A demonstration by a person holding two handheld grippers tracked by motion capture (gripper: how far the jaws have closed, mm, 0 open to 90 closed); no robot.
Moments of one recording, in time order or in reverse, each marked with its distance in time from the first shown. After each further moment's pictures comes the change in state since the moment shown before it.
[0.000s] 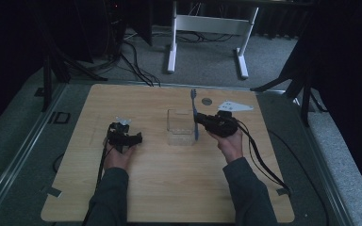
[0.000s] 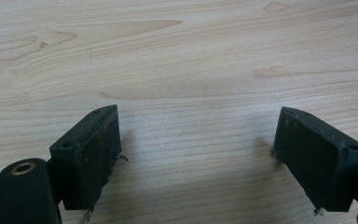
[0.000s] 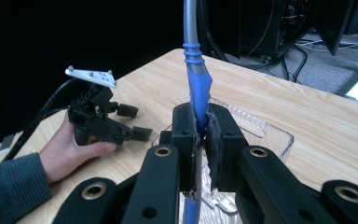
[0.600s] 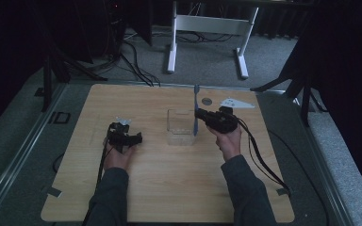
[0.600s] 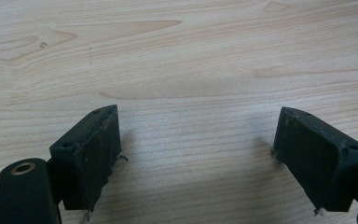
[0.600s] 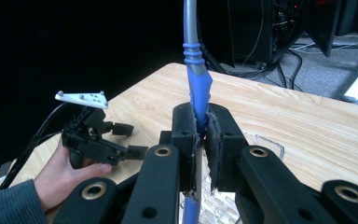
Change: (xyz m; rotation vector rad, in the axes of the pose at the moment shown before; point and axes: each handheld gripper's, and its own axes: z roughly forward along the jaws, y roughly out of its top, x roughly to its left) left arm 0.000 0.000 0.000 0.001 0.000 0.000; right arm -0.010 0.002 0.005 -0.056 -0.015 0.076
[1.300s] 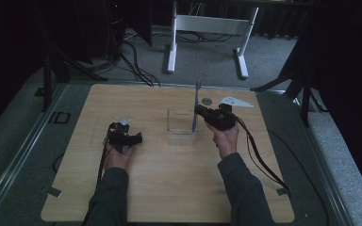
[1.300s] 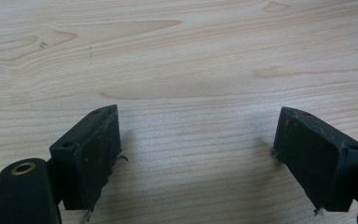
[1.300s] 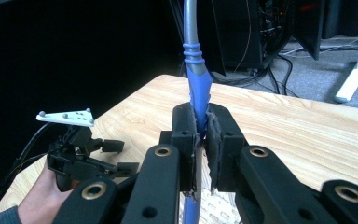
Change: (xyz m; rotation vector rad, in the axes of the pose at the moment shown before) left arm 0.000 0.000 0.000 0.000 0.000 0.001; right arm -0.009 -0.001 0.011 -0.049 -0.036 0.051
